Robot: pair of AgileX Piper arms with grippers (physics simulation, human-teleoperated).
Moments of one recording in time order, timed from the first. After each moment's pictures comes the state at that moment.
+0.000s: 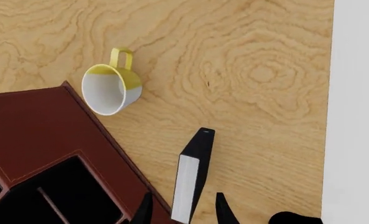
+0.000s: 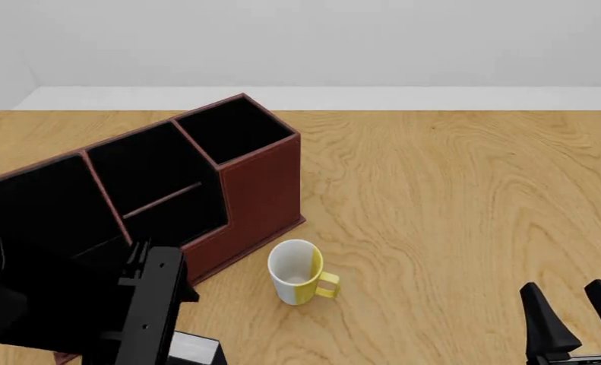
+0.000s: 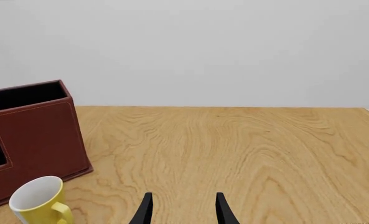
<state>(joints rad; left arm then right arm) -0.91 1.02 -0.99 1.21 0.78 0.06 0.00 0.00 0.00 0.02</state>
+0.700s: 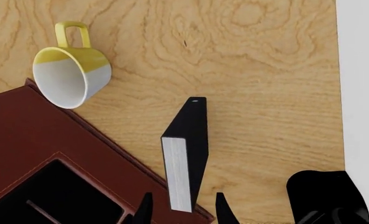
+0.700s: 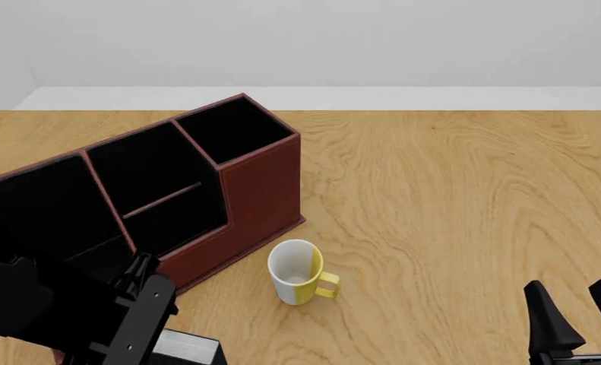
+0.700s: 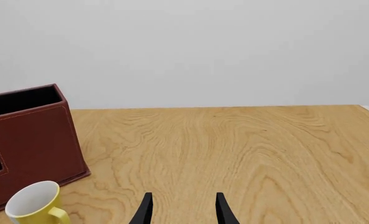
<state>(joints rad) -0.74 1.03 -0.87 1.22 1.14 0.04 0.01 -0.01 -0.01 0.04</state>
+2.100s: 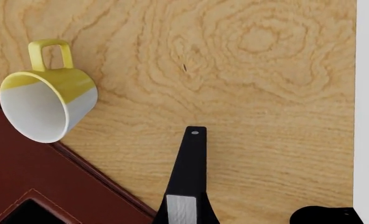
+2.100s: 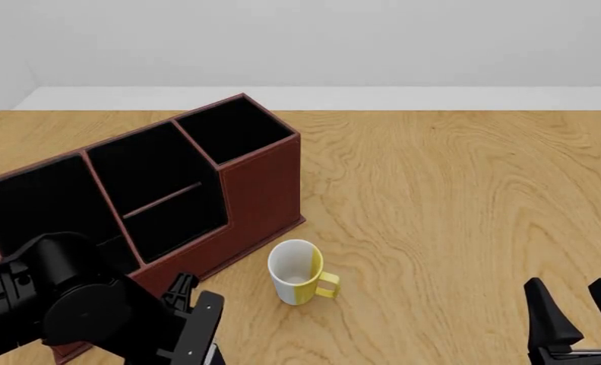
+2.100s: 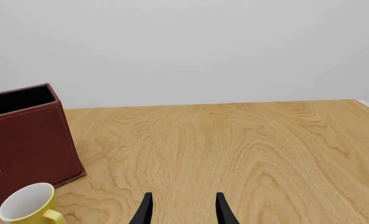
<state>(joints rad) -0.80 1.19 -0.77 1.01 1.04 0.02 0.06 0.00 -0.04 0.05</state>
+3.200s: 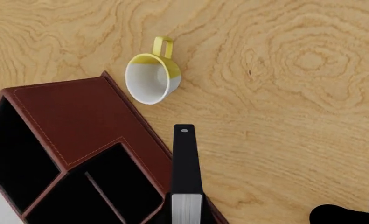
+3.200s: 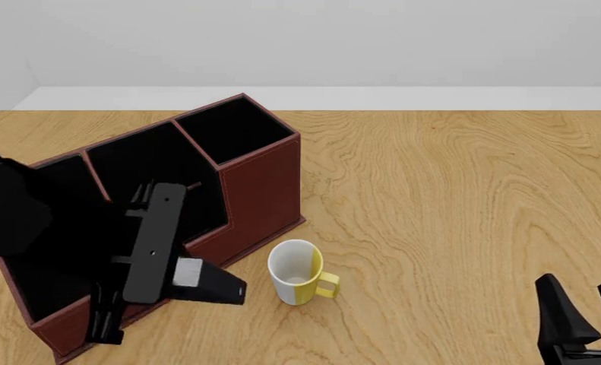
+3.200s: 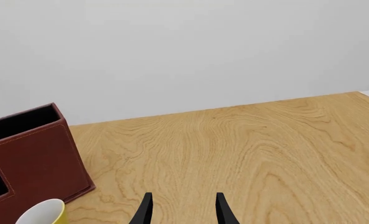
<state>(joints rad) -0.72 1.13 -1.14 1.22 0.99 0.00 0.01 -0.03 0.00 0.14</state>
